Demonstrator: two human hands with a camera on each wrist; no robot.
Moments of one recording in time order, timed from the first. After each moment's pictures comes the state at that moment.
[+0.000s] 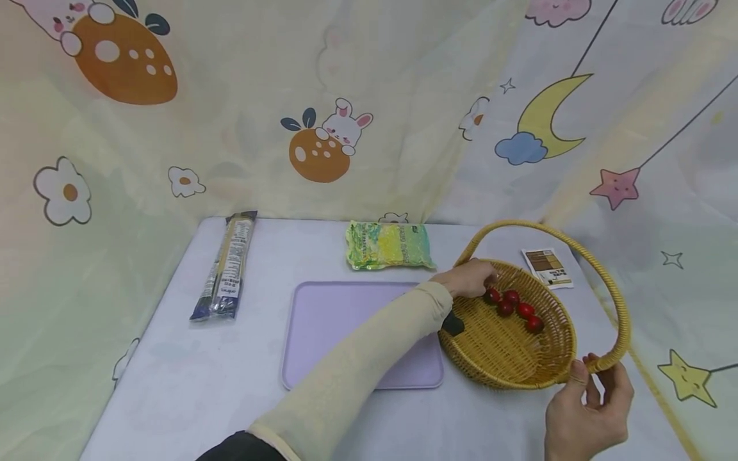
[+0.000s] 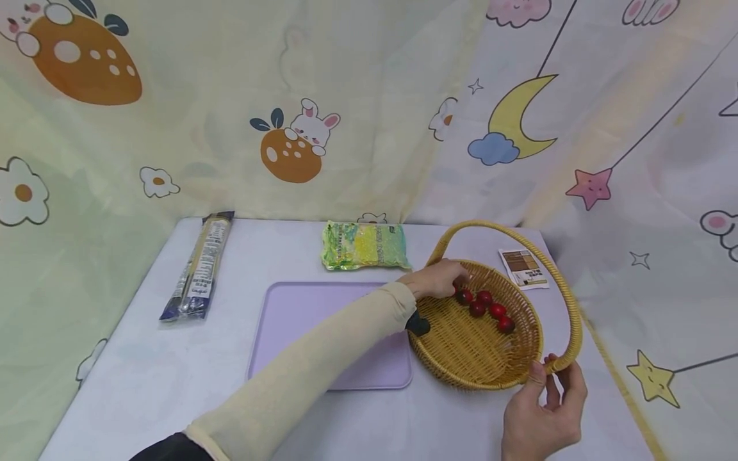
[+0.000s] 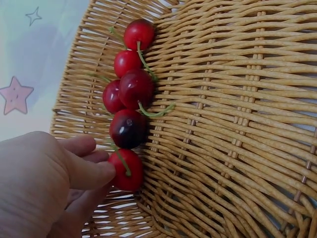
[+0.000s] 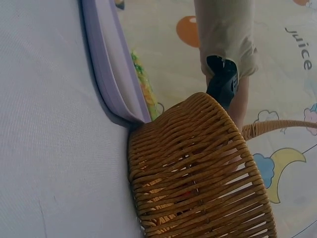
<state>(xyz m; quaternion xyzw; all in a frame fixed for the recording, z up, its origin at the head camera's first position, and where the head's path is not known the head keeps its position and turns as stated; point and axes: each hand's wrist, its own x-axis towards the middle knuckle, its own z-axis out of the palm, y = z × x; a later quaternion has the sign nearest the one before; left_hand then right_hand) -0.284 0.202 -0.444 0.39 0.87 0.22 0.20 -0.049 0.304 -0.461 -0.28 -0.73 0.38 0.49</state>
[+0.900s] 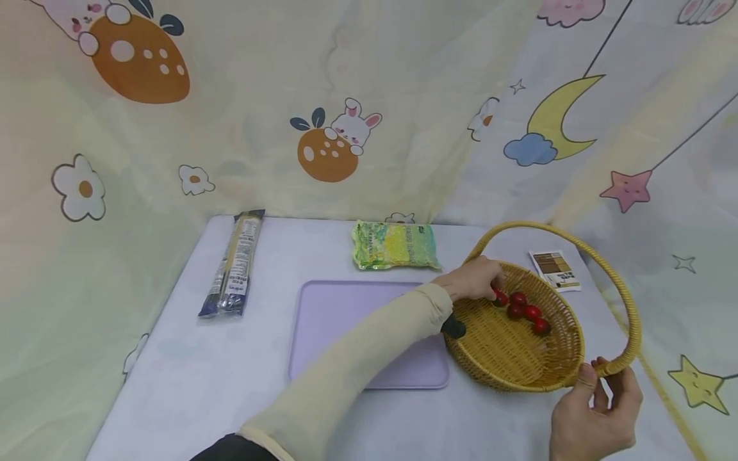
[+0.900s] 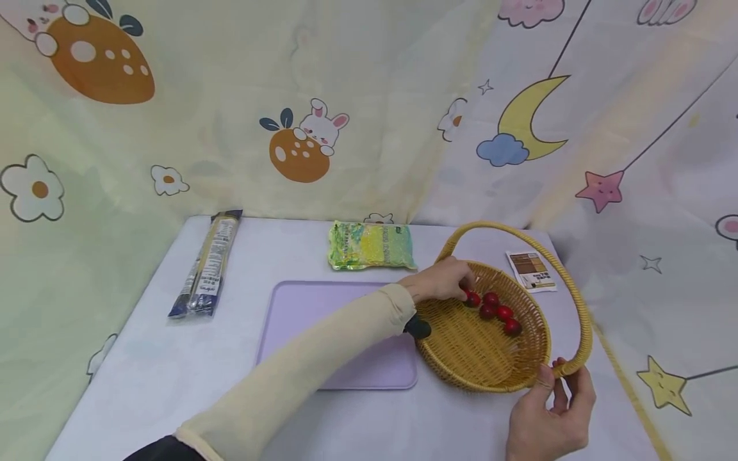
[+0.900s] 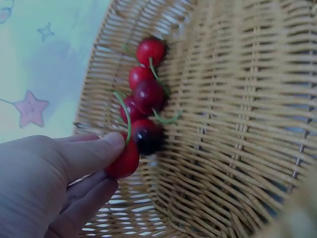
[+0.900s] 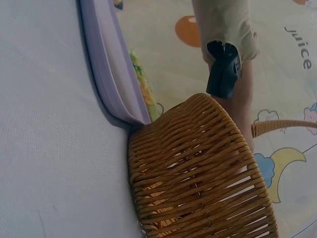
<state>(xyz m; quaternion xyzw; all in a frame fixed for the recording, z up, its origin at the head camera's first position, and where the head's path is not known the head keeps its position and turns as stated) -0.277 0.191 -0.433 0.42 0.87 0.23 0.15 -0.049 0.293 -0.452 -0.29 -0.71 0.40 0.51</state>
